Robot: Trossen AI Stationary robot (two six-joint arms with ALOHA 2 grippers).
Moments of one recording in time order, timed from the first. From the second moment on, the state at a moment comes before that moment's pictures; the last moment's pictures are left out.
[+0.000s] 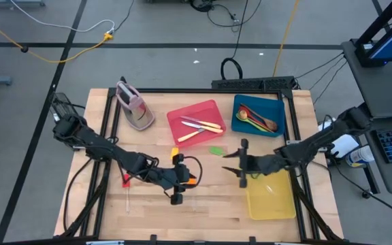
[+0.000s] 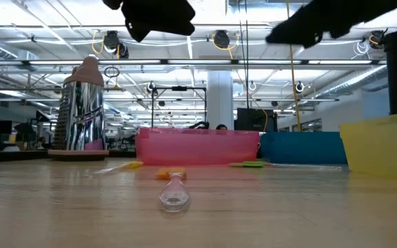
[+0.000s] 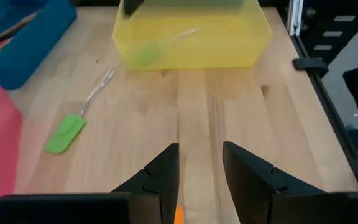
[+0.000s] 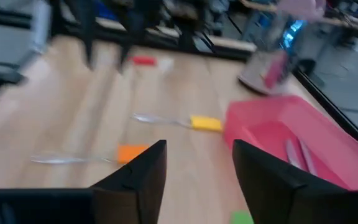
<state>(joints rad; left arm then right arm) -0.43 1.61 1.10 -0.11 -0.30 -0.27 0.43 1.20 0.58 0.25 0.52 0.04</state>
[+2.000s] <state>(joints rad) -0.43 1.57 1.10 -0.19 -0.30 -0.32 0.06 1.60 0.58 0.23 0.22 0.21</state>
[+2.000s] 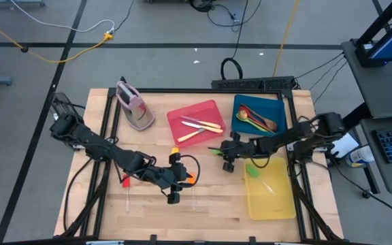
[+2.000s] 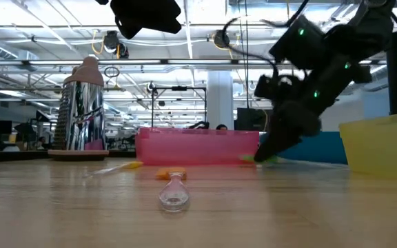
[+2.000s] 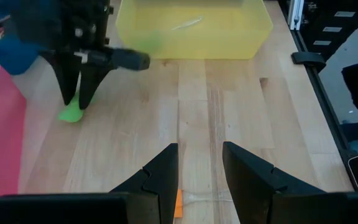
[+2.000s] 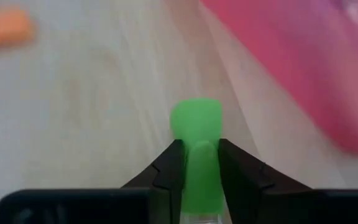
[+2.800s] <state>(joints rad) -0.43 1.57 1.10 -0.17 -0.30 -0.34 0.19 1.41 0.59 0.14 0.36 0.16</state>
